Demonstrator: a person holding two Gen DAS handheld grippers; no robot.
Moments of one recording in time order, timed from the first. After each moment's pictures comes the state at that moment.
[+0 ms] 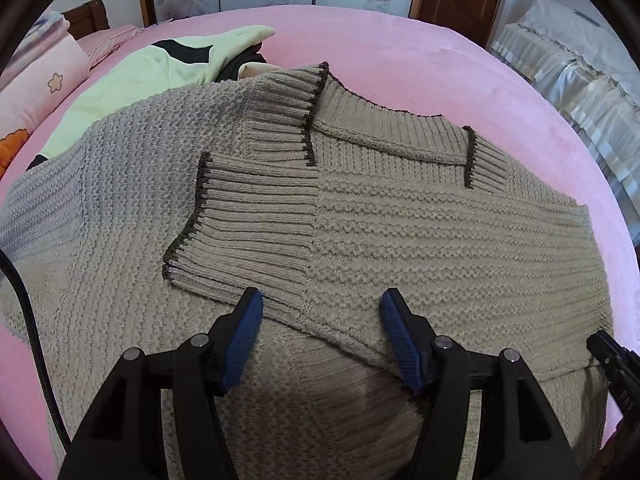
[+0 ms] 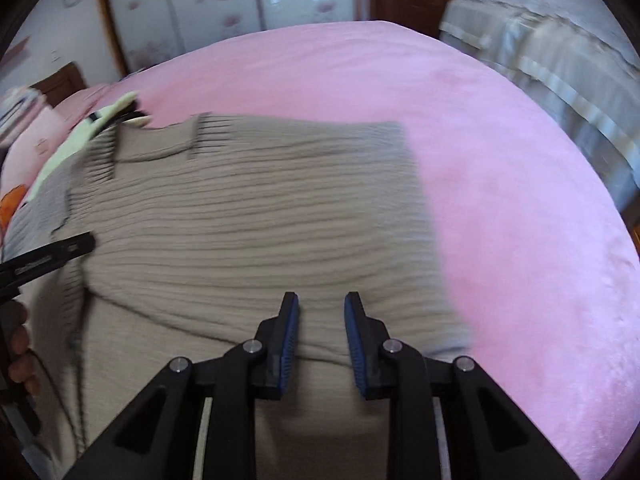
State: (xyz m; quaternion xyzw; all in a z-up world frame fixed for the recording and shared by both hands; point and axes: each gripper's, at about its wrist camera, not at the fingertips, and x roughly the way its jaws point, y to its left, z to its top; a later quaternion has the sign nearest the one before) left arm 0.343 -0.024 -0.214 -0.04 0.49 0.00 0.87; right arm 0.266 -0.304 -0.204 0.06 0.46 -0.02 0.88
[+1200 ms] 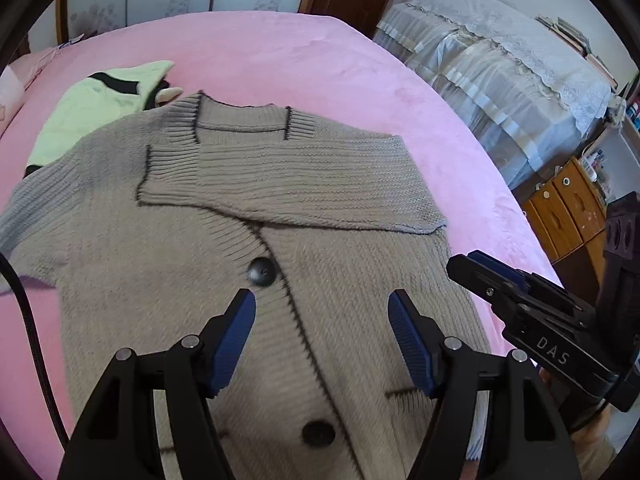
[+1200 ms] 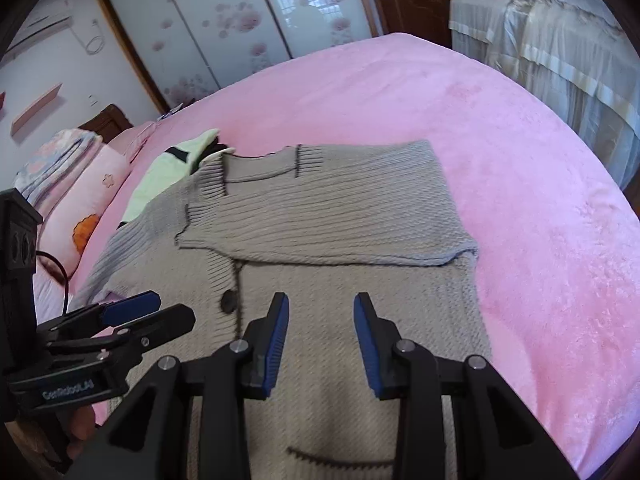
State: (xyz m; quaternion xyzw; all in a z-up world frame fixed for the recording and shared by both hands) left arm 0.181 -0.043 -0.086 -0.04 0.50 -0.19 0.84; right arm 0.146 -0.233 -0.097 0.12 0.43 0.06 0.89
